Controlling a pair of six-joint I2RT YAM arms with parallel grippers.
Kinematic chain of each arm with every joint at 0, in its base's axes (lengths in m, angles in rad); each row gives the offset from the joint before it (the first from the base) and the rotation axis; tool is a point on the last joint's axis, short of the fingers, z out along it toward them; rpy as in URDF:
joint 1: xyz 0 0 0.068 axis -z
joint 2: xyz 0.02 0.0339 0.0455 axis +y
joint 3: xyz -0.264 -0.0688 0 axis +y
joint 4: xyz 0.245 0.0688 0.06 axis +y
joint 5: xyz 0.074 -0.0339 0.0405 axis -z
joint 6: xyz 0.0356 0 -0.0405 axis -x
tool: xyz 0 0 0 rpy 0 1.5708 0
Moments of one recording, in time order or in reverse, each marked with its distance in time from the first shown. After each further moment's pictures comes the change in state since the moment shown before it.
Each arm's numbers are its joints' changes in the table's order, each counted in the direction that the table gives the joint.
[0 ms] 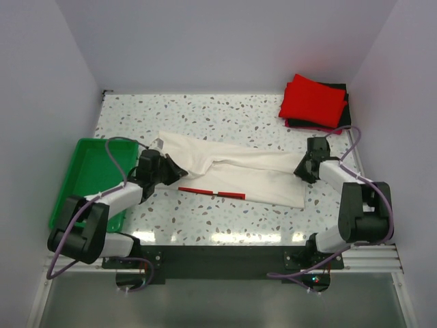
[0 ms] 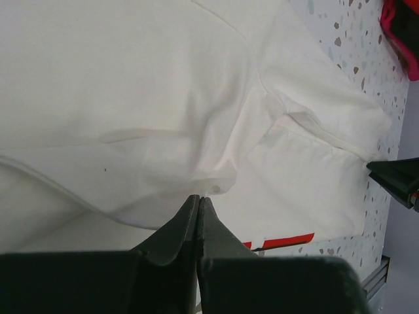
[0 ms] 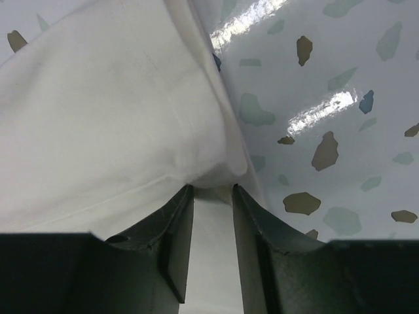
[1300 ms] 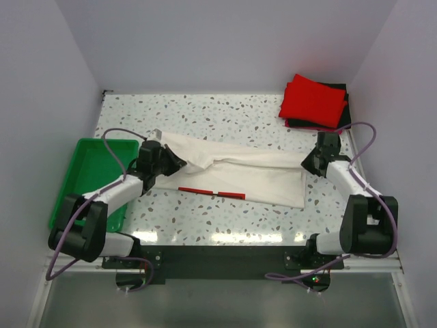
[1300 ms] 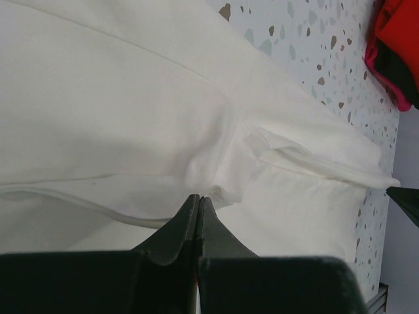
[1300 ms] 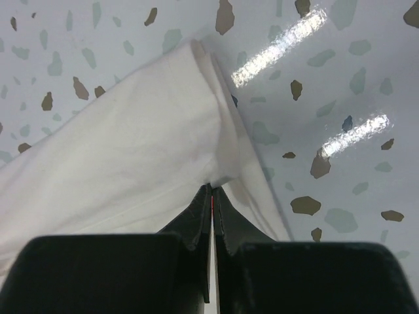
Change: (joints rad) left arm 0.000 0.027 -0.116 0.054 -0.061 0.003; right arm 0.062 -0.098 -0.039 0.016 -0.038 -0.051
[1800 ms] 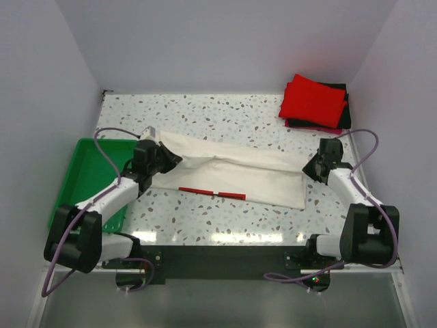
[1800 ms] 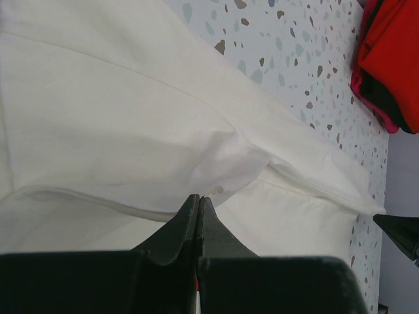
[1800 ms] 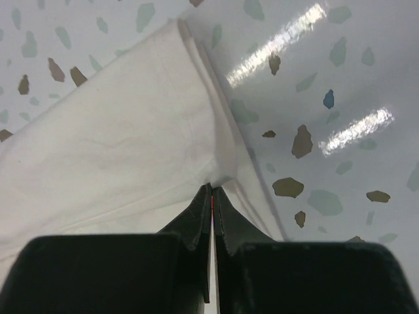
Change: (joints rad) left arm -0.021 -0.100 0.003 0.037 -0.060 0.000; right arm 0.024 -0.087 0.061 0.002 -0.014 0.003
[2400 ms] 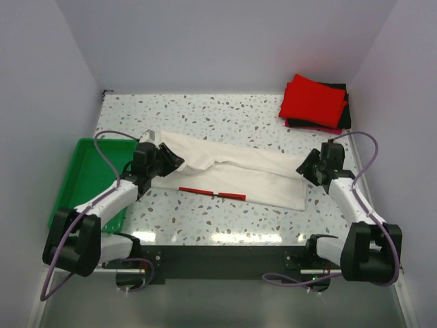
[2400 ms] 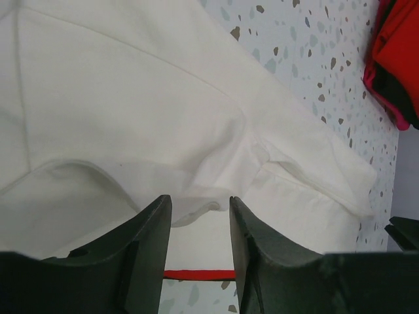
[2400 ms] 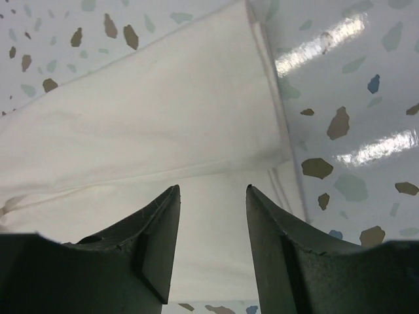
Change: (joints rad) left arm 0.000 -0.008 0.026 0.024 0.002 0.002; right arm -0.006 -0.132 0.095 -0.016 -0.122 0.048
